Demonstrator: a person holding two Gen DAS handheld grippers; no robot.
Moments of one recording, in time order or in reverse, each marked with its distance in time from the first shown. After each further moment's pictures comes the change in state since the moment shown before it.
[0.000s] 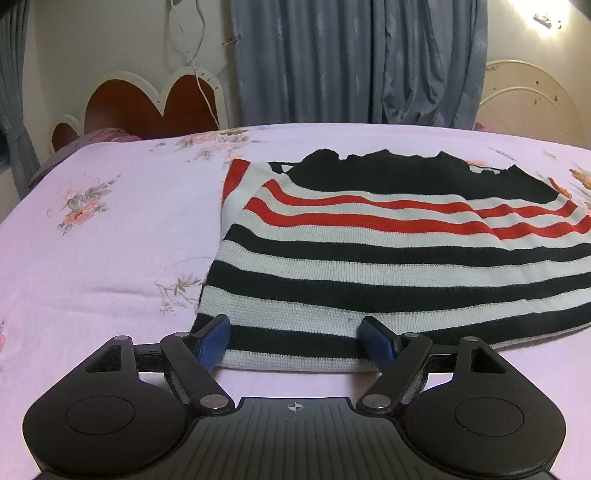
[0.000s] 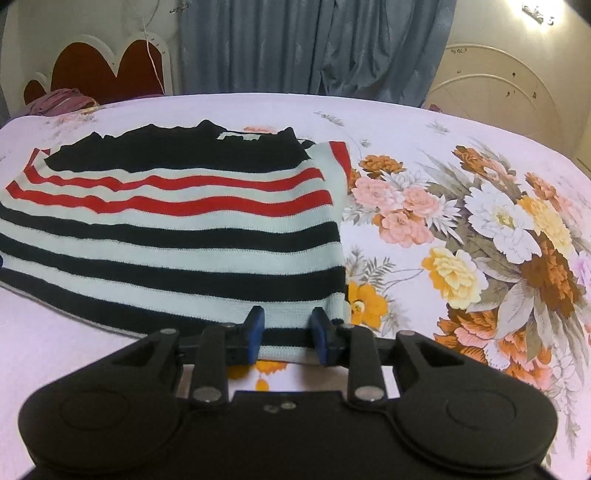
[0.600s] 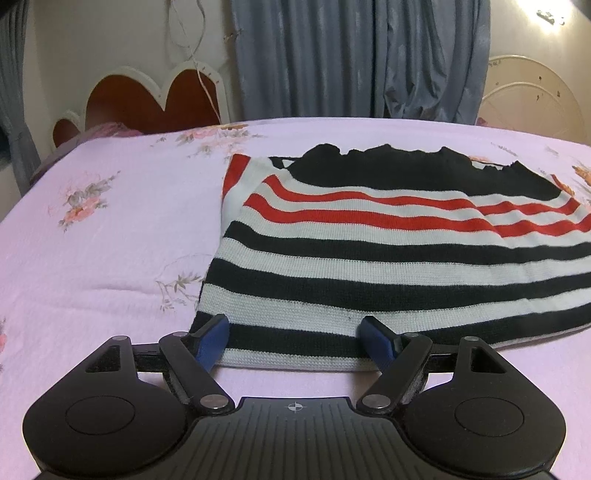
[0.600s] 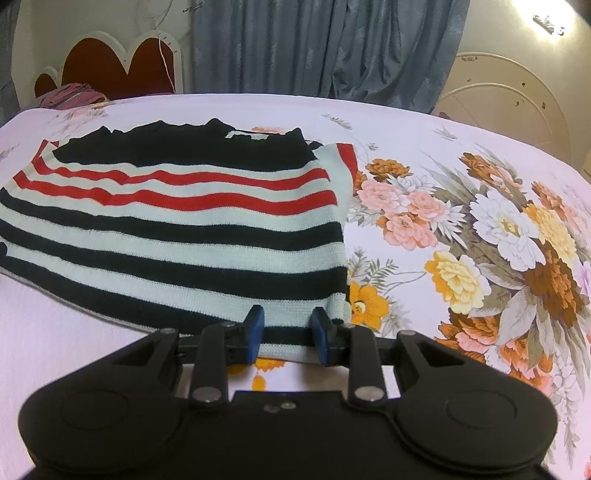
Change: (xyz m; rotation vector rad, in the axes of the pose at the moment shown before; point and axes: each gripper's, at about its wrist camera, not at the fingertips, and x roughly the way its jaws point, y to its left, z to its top) left arm -0.001 0.000 0.005 -0.011 0.035 0.004; right arm 0.001 -0.001 -0.001 -0.035 -0.005 0.015
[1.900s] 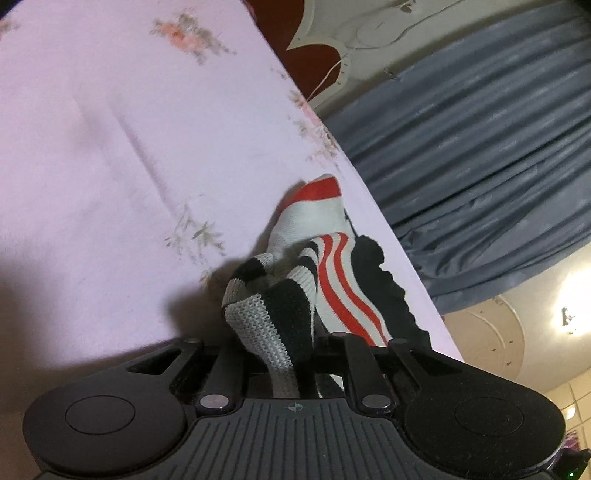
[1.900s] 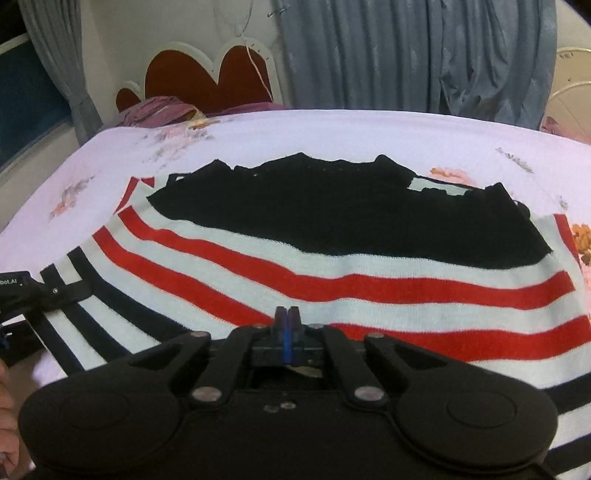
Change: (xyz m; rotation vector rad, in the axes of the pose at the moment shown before) left arm 0.039 0.076 -0.020 -0.949 -0.075 -0.309; right arm 0.071 0.107 0.086 -0.035 -0.013 0.345
